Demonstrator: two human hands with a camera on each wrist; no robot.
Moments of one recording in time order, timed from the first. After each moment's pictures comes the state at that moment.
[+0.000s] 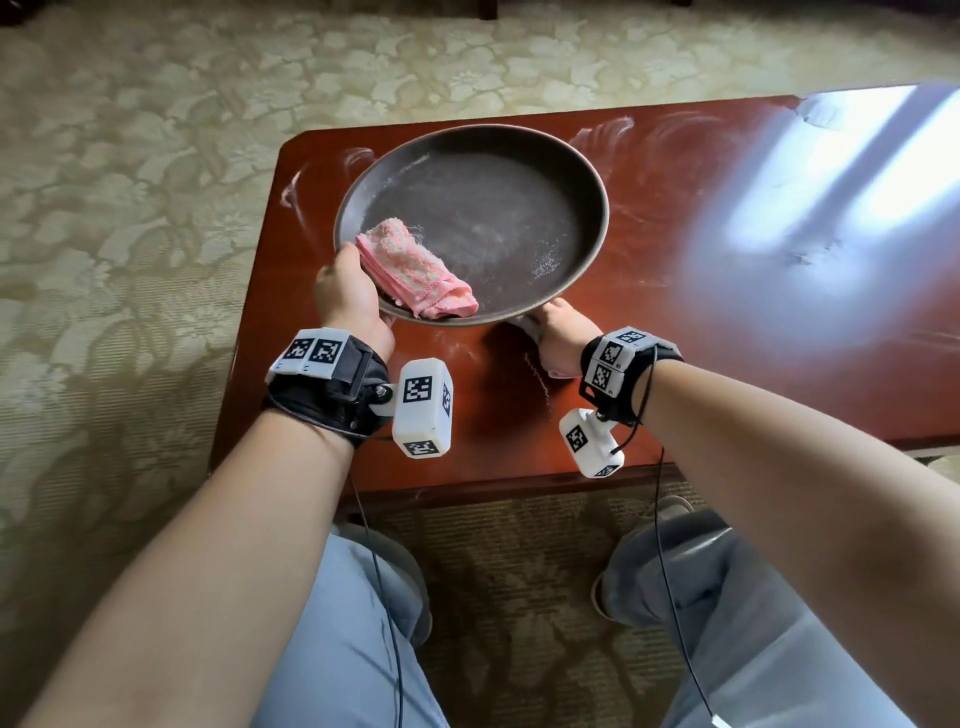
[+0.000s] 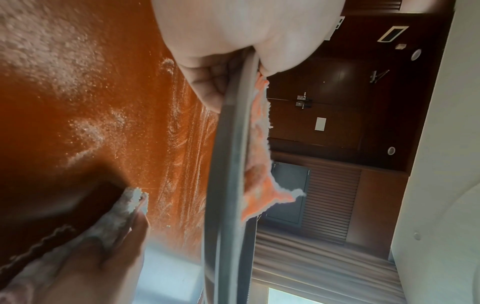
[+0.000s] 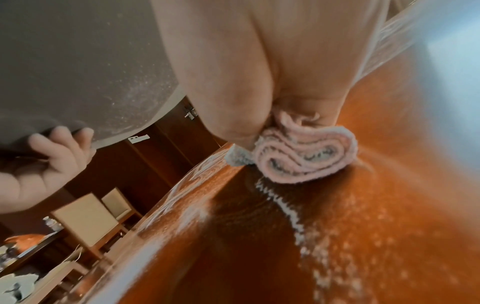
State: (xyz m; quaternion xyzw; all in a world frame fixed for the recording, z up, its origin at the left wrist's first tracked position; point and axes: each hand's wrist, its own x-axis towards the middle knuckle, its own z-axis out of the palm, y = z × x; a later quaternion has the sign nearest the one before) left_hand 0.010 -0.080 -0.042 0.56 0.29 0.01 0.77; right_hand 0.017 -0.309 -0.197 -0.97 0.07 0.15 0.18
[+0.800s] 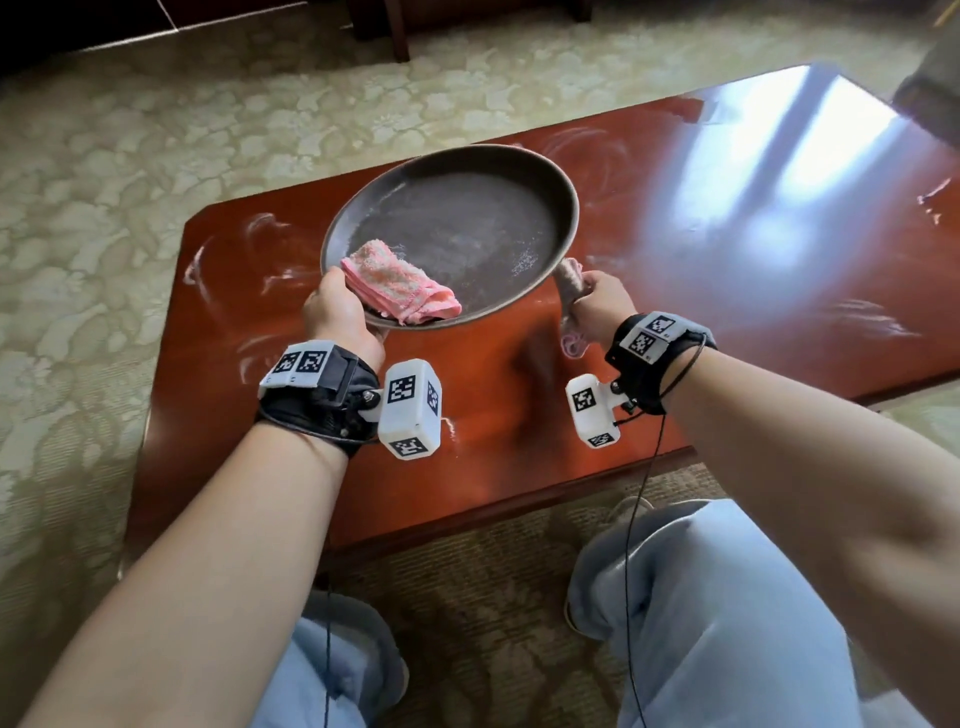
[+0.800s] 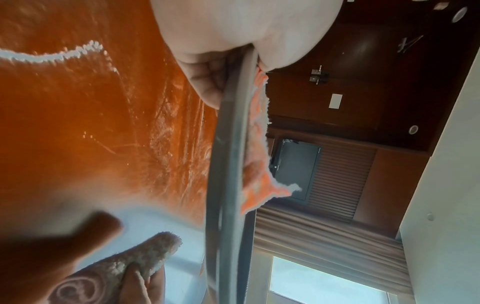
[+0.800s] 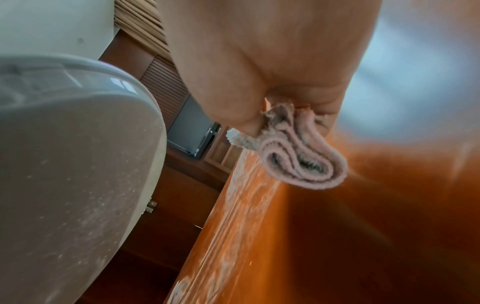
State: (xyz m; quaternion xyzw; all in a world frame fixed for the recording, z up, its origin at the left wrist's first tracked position) left_hand 0.005 -0.205 -0.023 0.58 0.26 -0.05 0.77; right_hand -0.046 -0.461 -0.112 -0.84 0.30 -0.03 0.45
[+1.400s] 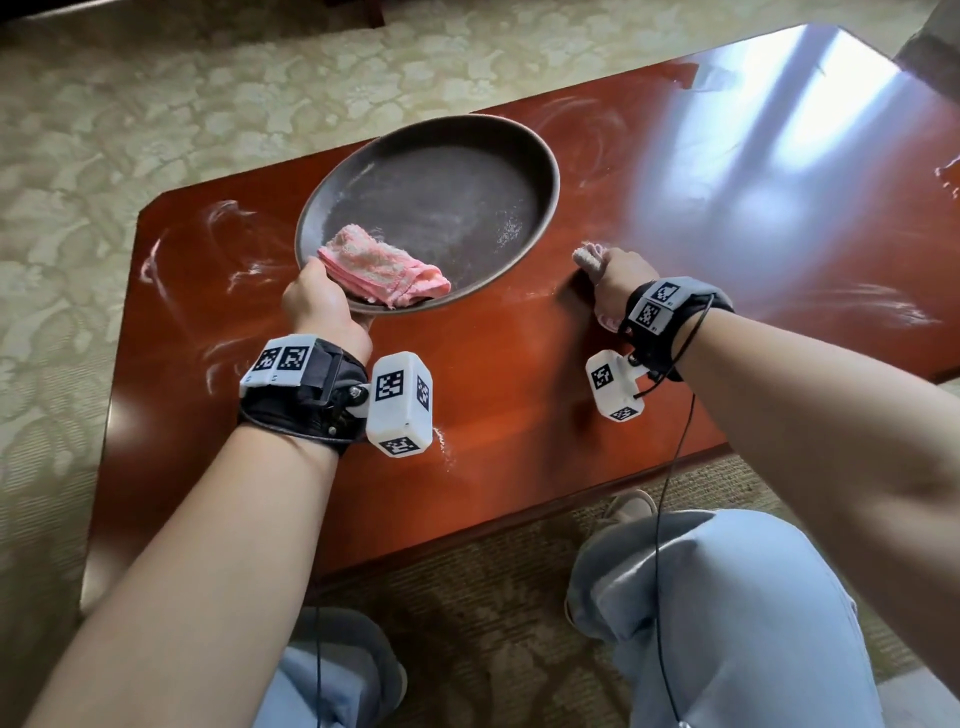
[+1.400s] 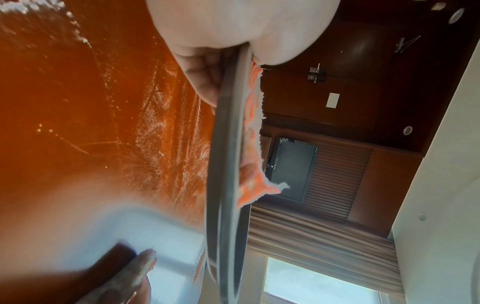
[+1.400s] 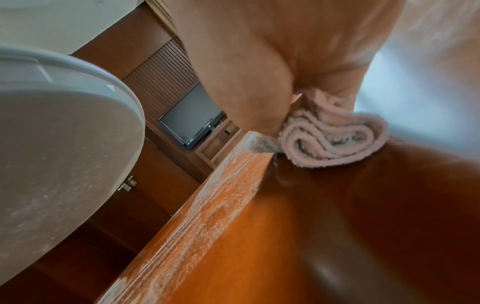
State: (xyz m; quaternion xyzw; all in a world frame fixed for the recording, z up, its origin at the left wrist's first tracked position) left_hand 0.042 -0.219 -0.046 0.57 0.27 -0.05 0.78; right_hand -0.012 -0.516 -0.131 -0.92 0.31 0.11 0.19
